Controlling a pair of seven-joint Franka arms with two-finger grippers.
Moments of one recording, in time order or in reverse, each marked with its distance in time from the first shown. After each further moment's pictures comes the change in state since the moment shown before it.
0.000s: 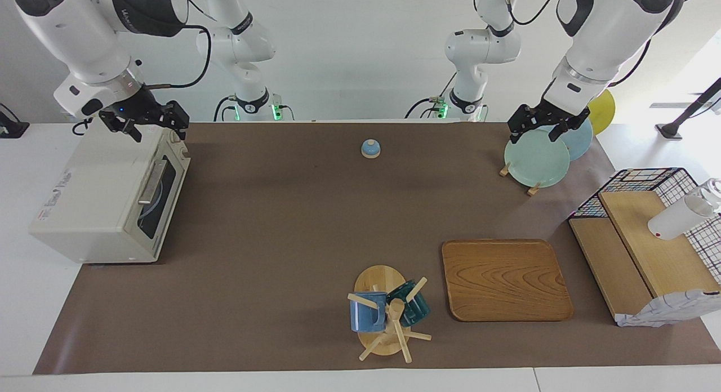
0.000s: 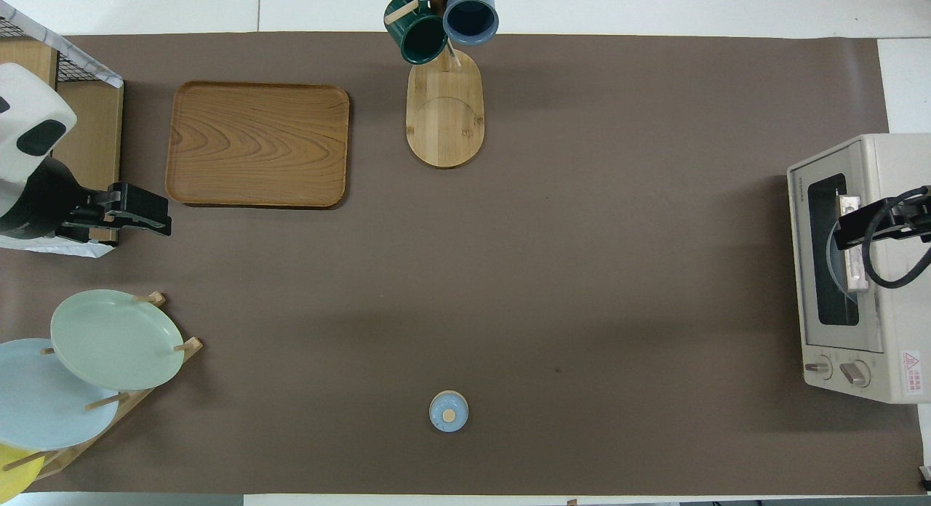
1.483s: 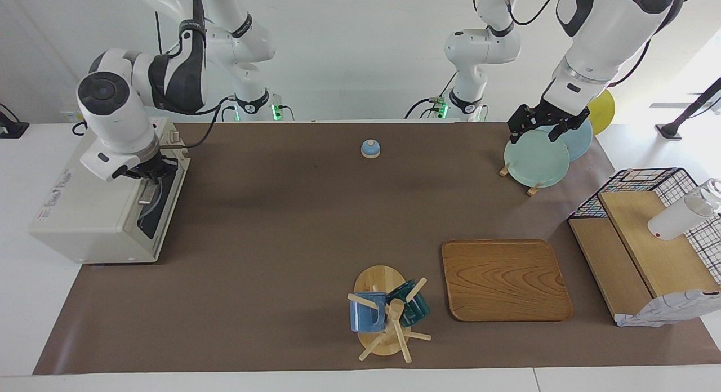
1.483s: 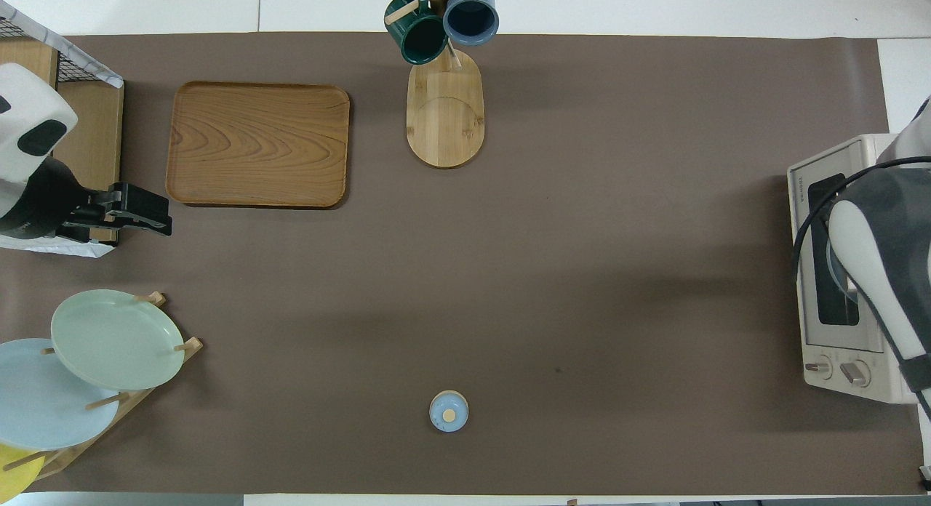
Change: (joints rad) left arm 0.000 0.000 0.000 0.000 0.000 0.000 0.000; right arm -0.016 0.102 0.013 -0.138 -0.194 0.180 -0.062
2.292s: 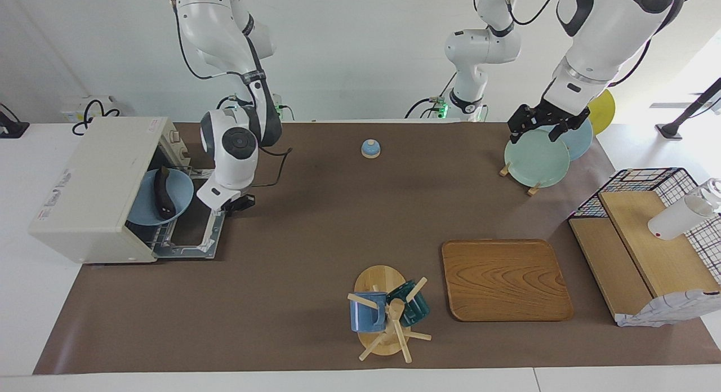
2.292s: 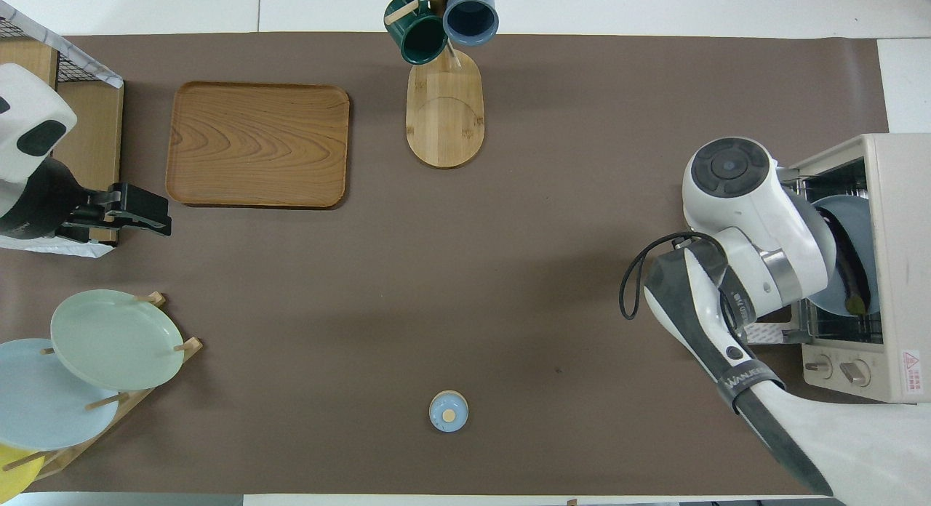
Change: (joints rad) left arm 0.000 0.000 0.000 0.000 0.000 0.000 0.000; right arm 0.203 0.090 0.038 -0.216 -0.159 0.272 0.254
